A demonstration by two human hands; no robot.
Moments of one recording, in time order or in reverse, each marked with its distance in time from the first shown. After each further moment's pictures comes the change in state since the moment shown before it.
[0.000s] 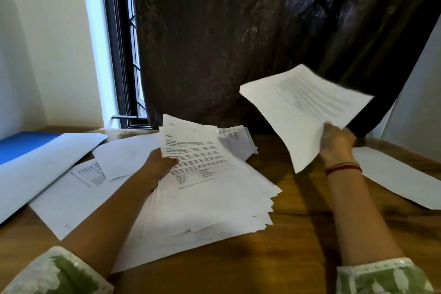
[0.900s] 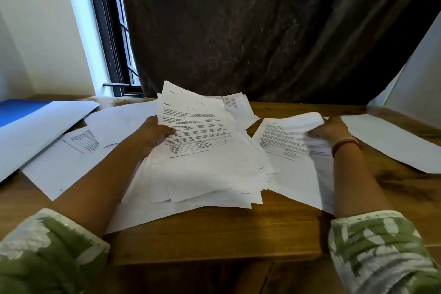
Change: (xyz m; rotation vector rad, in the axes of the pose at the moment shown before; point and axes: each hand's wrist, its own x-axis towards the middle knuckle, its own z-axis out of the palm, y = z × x) left_hand 0.000 0.001 0.002 0.038 -0.083 0.008; right_hand 0.021 0.051 -0.039 -0.919 -0.311 0.044
